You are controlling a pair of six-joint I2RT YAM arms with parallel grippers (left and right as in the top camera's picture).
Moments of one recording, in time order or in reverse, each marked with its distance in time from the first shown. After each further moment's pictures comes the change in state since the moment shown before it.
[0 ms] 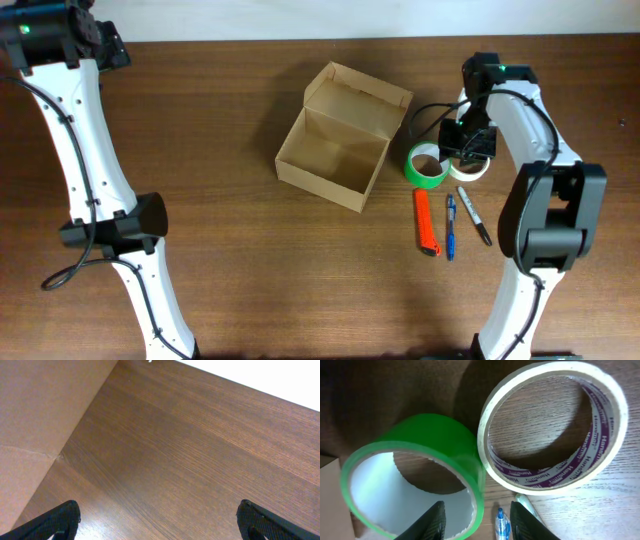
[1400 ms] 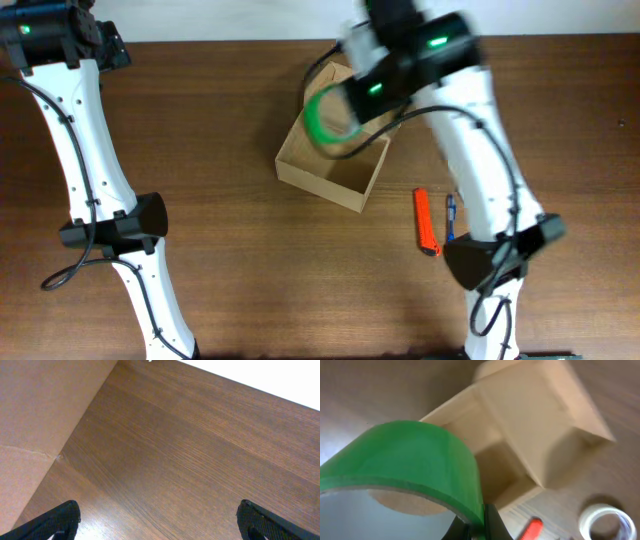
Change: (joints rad) left arm 0.000 0.000 0.000 -0.002 0.000 0.000; right arm 0.477 -0.042 0.681 -0.291 -0.044 -0.277
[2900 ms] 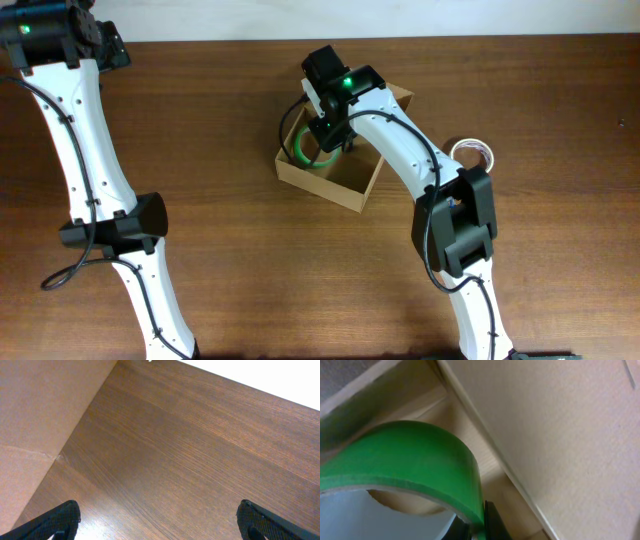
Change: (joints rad) left arm 0.000 0.000 0.000 0.000 0.000 0.000; right arm 0.054 0.200 -0.336 0.406 0.165 0.048
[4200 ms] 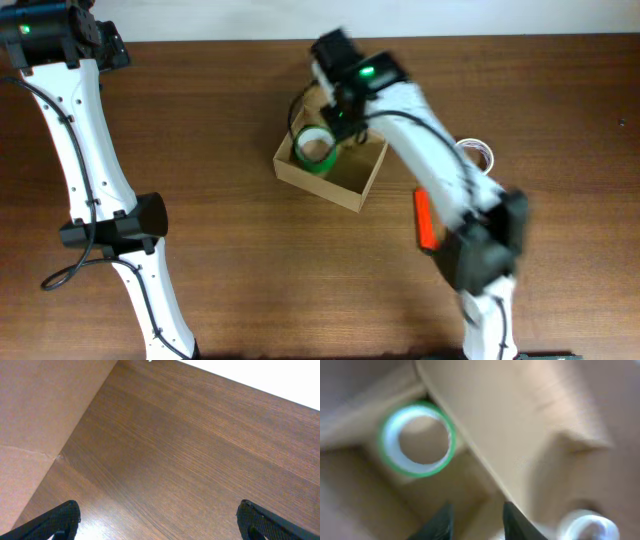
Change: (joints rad) left arm 0.000 0.000 0.000 0.000 0.000 0.000; right arm -0.009 -0.204 0.034 -0.121 0.111 -0.001
